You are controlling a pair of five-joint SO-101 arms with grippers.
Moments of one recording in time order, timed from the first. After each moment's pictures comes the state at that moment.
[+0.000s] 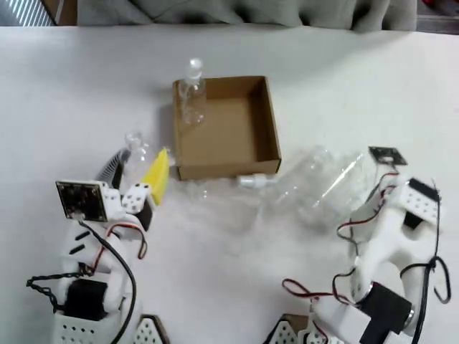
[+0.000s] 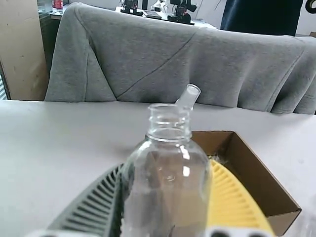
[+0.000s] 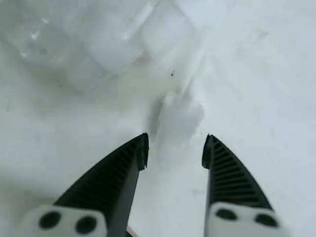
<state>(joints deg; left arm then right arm) 2.5 -100.4 84.0 36.4 9.1 28.4 -13.3 43.5 67.6 32.5</state>
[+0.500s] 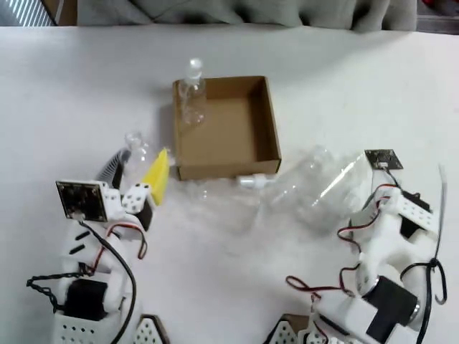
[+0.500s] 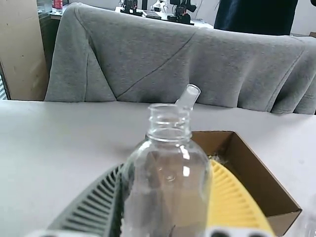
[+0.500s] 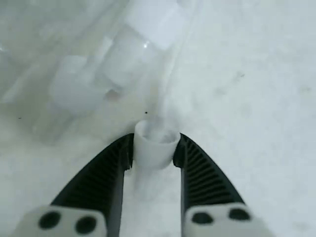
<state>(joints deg) 2.4 -100.4 84.0 36.4 9.1 33.1 -8.1 46.9 51.4 40.4</state>
